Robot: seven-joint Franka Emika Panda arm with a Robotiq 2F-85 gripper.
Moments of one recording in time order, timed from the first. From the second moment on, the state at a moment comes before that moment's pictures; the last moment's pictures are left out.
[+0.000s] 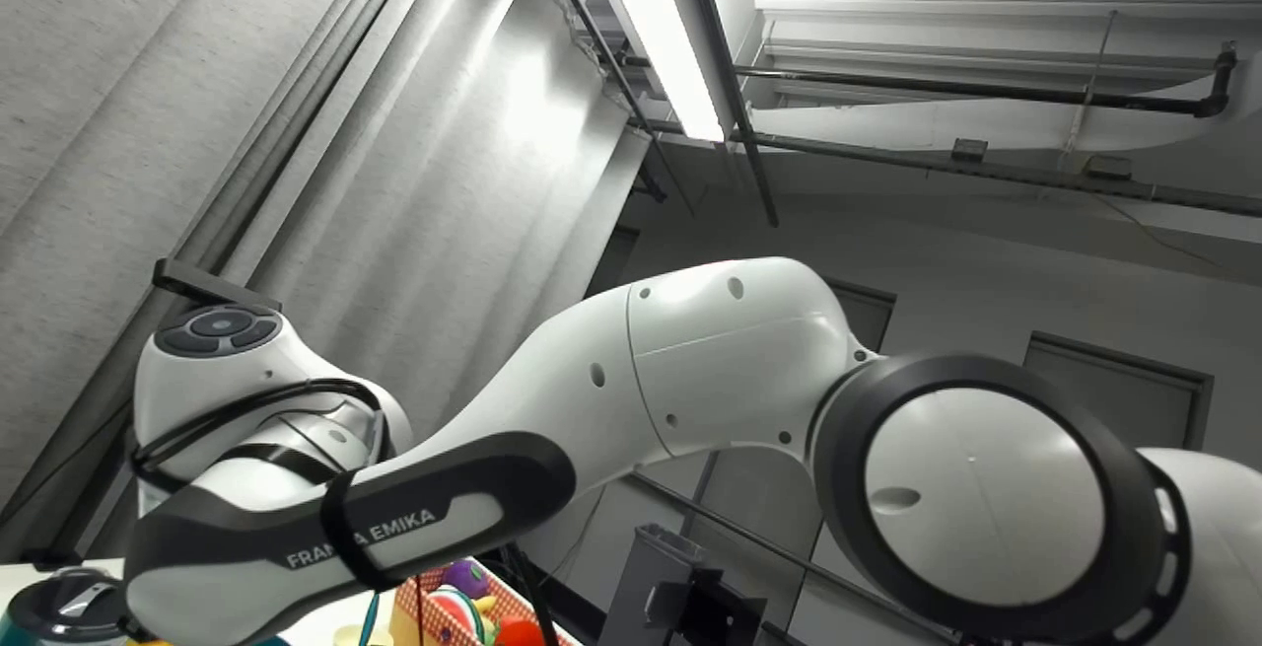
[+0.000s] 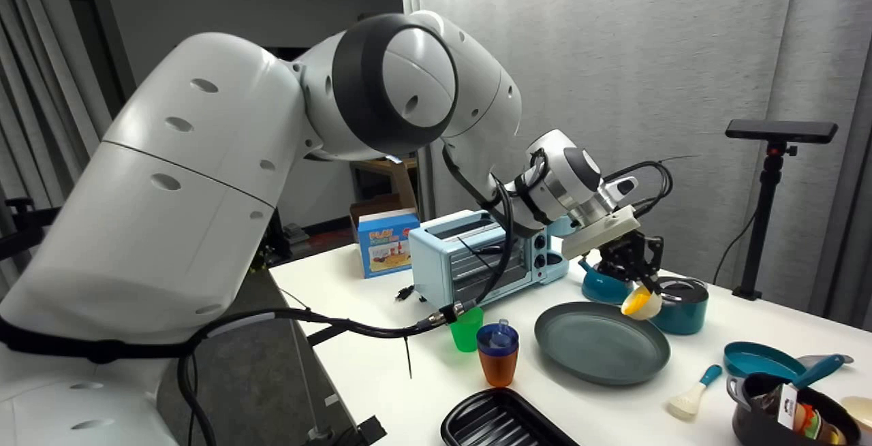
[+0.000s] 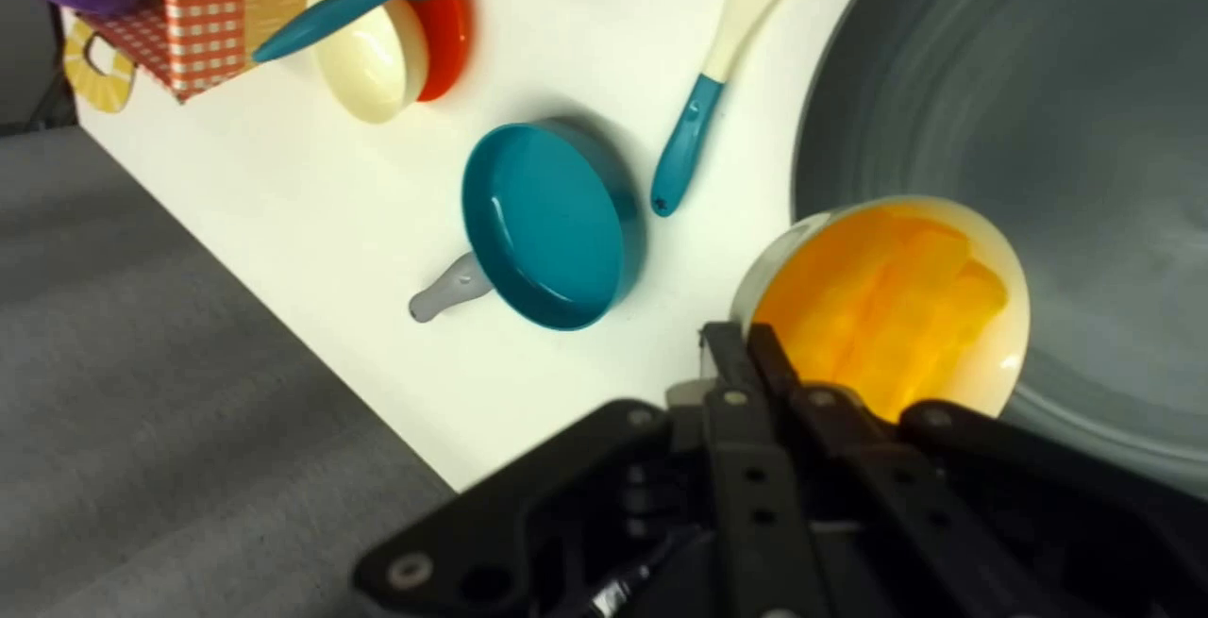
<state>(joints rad) 0.28 0.65 -0.17 -1.52 -0.71 2.32 0.20</state>
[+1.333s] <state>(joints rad) 0.28 0.65 -0.14 -1.53 -1.22 2.24 0.49</state>
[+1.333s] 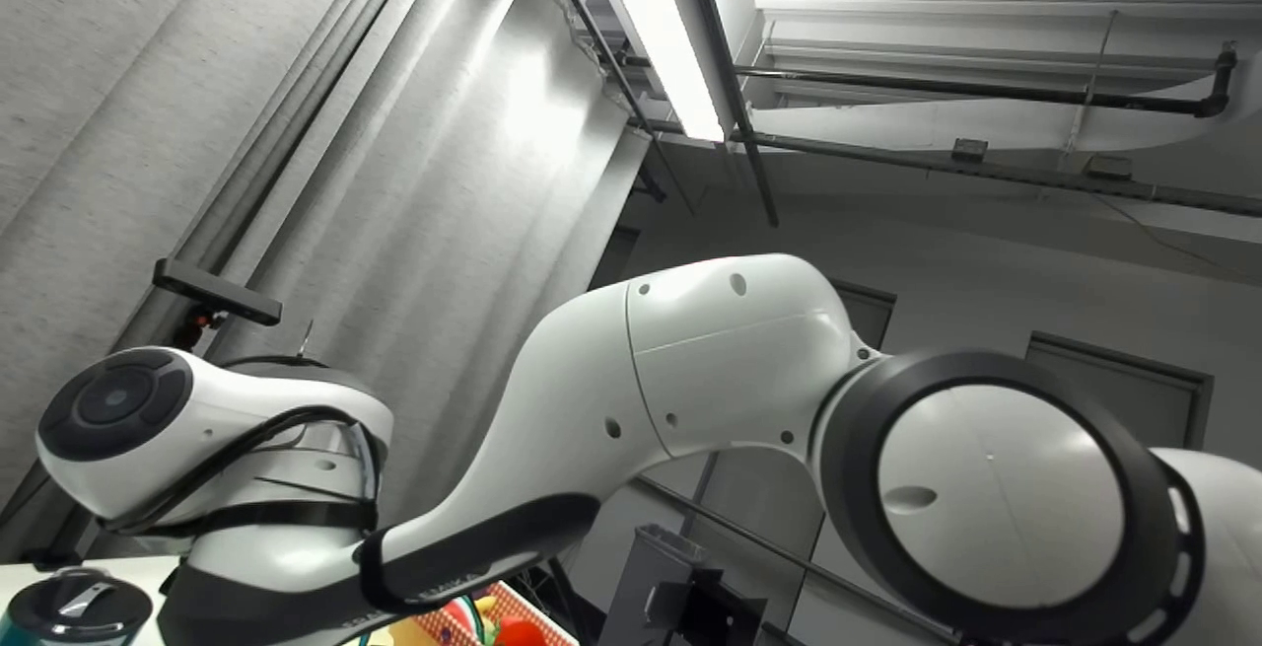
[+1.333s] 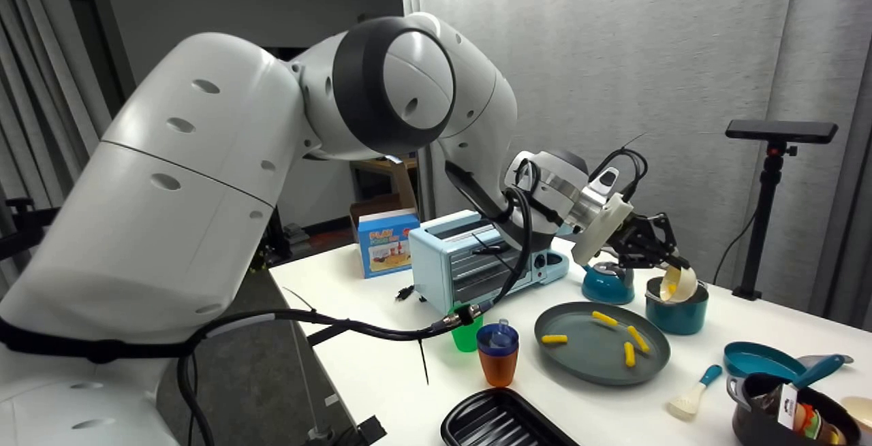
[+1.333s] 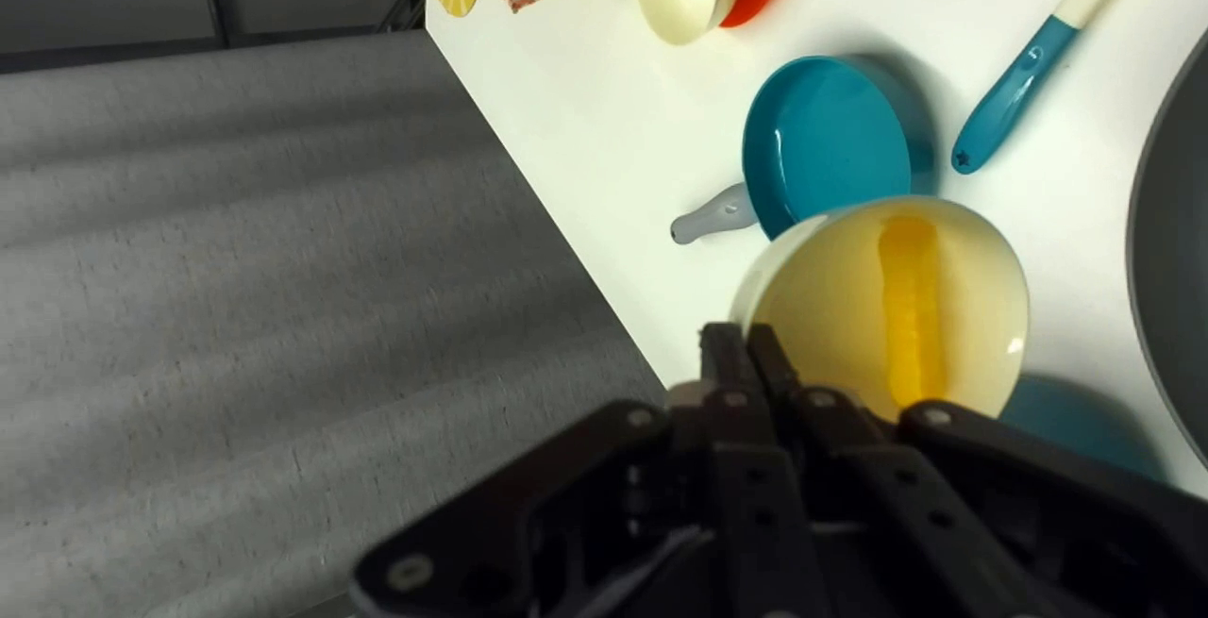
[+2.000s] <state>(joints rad) 0.28 0.65 -0.12 -1.53 -1.33 2.16 0.64</state>
